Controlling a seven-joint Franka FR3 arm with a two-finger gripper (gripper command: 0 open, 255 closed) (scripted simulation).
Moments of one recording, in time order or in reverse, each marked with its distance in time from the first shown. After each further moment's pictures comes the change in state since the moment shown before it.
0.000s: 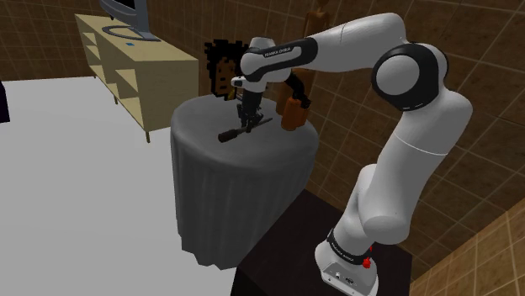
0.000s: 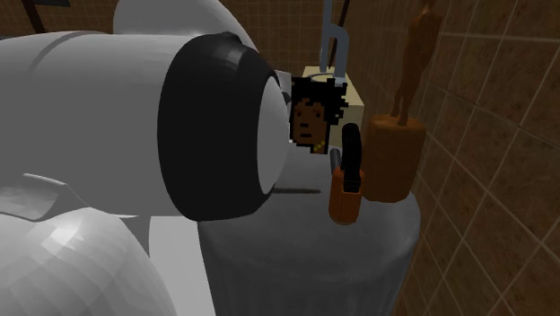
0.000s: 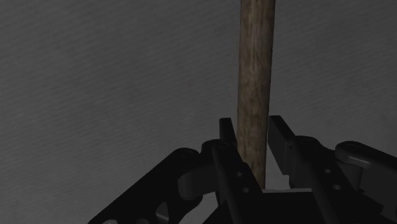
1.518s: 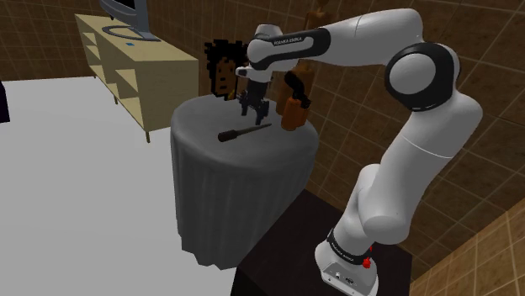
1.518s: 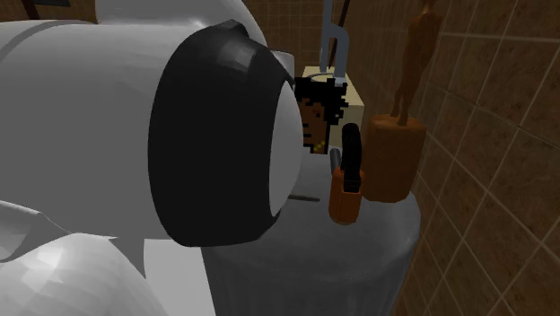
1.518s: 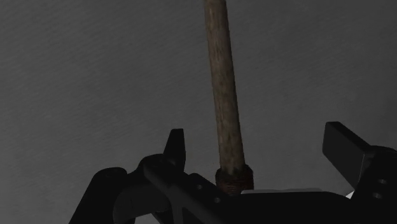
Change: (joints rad) arm -0.003 -0.065 -0.002 0.033 -0.038 -0.081 0.087
